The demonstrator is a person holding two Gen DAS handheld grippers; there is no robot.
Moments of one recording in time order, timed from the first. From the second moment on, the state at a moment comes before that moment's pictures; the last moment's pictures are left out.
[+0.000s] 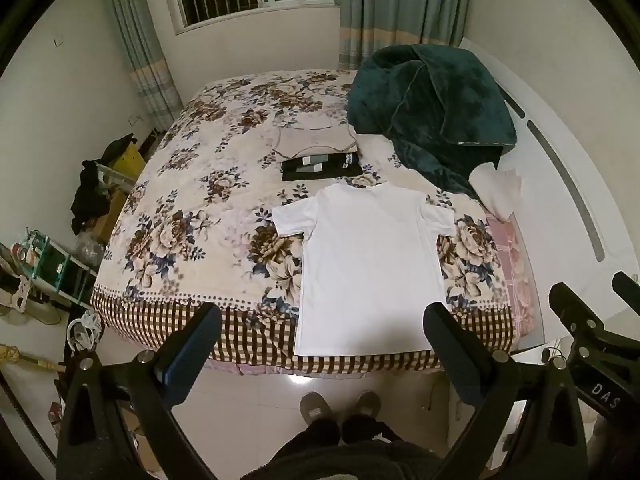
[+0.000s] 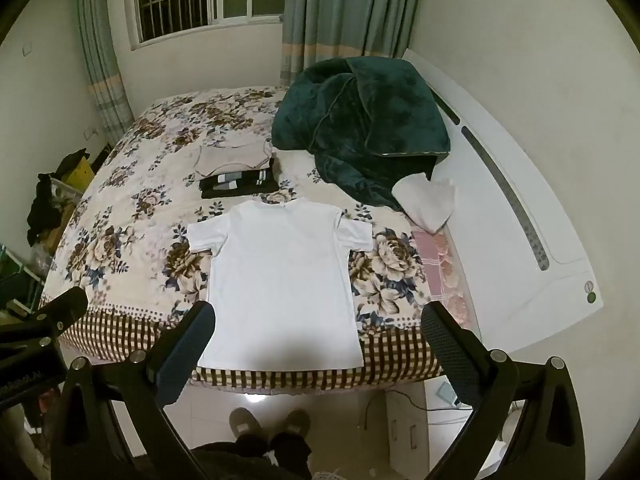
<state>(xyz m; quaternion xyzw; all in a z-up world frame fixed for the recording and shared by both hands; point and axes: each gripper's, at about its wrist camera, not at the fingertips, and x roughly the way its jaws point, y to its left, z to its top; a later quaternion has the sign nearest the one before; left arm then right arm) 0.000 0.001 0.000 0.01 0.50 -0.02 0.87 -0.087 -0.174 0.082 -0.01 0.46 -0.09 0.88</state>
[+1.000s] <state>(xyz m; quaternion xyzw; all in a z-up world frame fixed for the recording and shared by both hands) 0.003 0.004 0.003 0.02 0.49 -0.01 0.87 -0.087 -0.171 0.092 -0.01 0.46 -0.09 0.89</state>
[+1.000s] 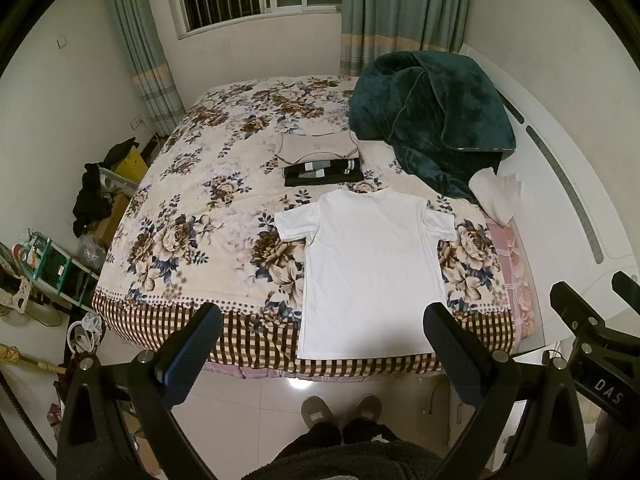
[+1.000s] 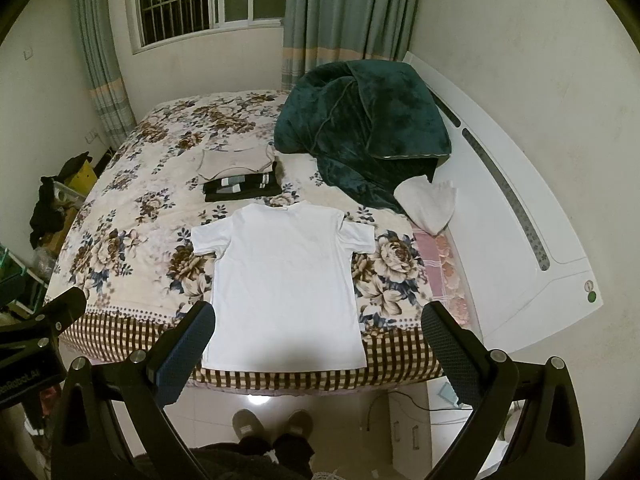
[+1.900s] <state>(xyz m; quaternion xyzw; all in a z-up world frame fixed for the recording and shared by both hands) 0.015 0.001 0.028 0.01 0.48 -0.01 0.87 -0.073 -0.163 0.112 -0.02 0.45 -0.08 0.89</state>
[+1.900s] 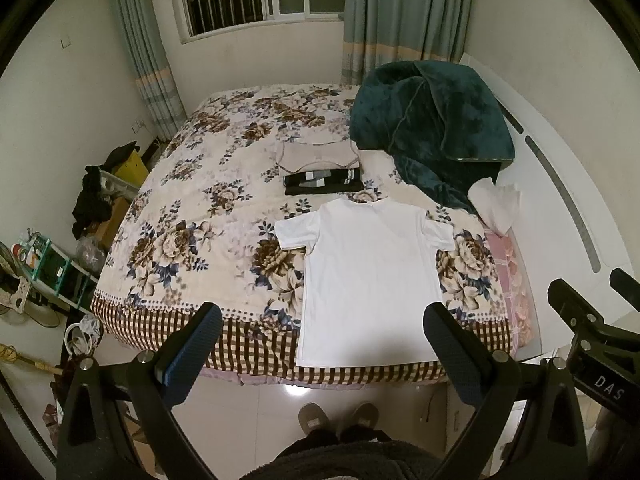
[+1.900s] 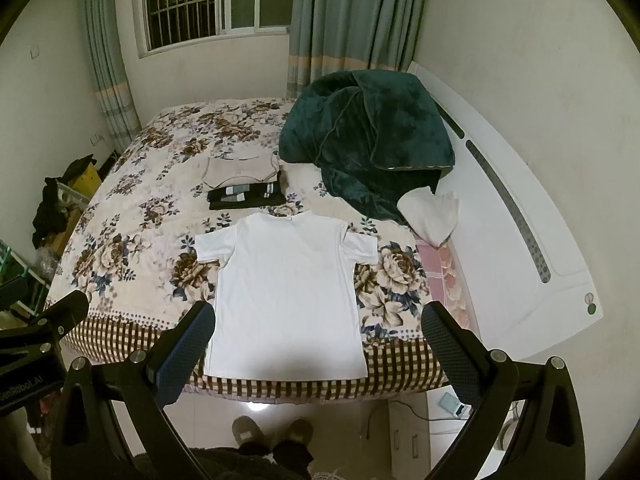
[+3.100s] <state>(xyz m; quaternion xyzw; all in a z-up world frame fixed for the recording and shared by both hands) 0.014 0.000 0.030 0.01 0.48 -0.01 0.88 -0.078 -0.164 0.115 -0.02 0.44 -0.08 0.89</state>
